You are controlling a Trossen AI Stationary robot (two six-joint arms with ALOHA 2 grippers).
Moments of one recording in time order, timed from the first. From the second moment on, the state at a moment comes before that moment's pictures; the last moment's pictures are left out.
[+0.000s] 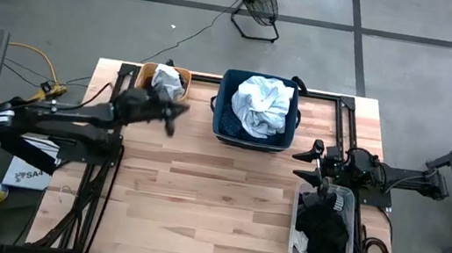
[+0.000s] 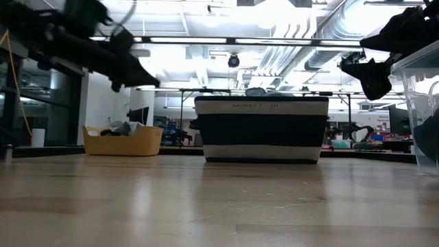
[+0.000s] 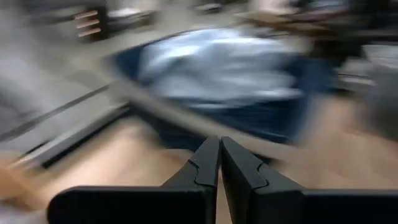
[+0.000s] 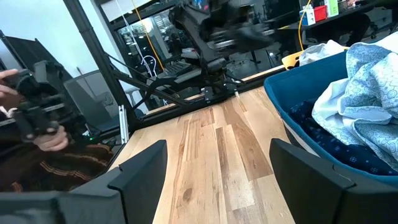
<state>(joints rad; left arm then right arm) 0.43 0.89 0.33 0.38 -0.05 -0.13 0.02 0.03 0.01 0.03 0.00 0.36</state>
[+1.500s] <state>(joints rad) -0.02 0.25 0.01 0.17 -0.06 -0.14 0.02 0.03 0.01 0.03 0.00 0.36</state>
